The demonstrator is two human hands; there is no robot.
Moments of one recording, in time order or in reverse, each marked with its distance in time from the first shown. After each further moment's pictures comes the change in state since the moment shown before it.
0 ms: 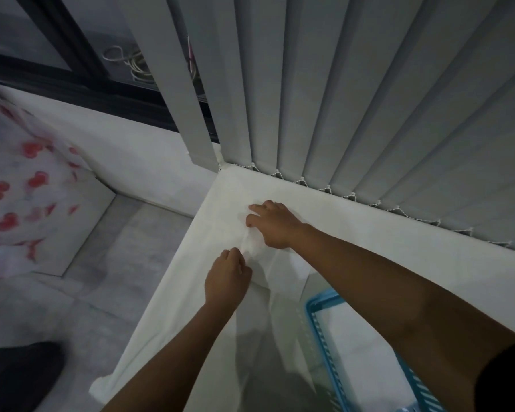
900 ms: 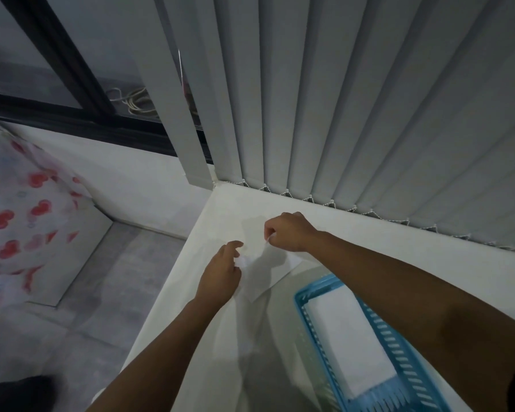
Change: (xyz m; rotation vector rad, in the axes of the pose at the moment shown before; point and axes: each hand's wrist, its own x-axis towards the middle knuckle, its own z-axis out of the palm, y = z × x) left_hand -0.012 -0.003 -0.032 -0.160 -0.026 0.277; right_hand -0.072 0.002 -0.039 0.274 0.061 0.207
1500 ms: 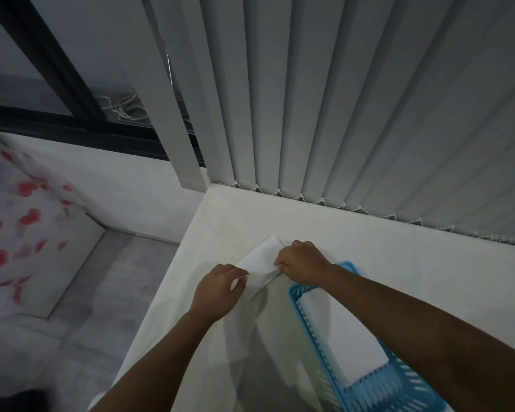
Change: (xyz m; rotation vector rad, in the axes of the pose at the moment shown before) left_hand -0.026 -0.014 0.012 0.184 -0.003 0.220; right_hand -0.055 0.028 0.060 -0.169 -0.003 0.019
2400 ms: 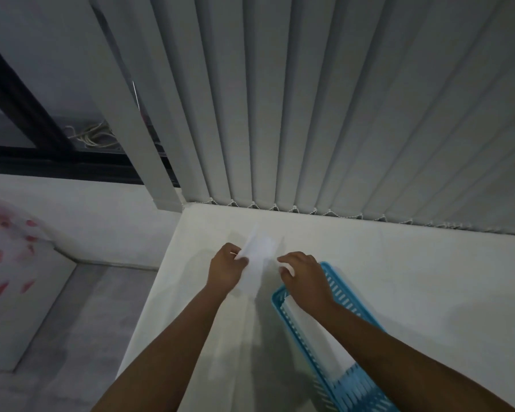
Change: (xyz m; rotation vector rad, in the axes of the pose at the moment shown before) left_hand 0.070 0.073 -0.019 -0.465 -0.091 -0.454; right_hand -0.073 -0.019 0.007 0.476 0.552 0.369
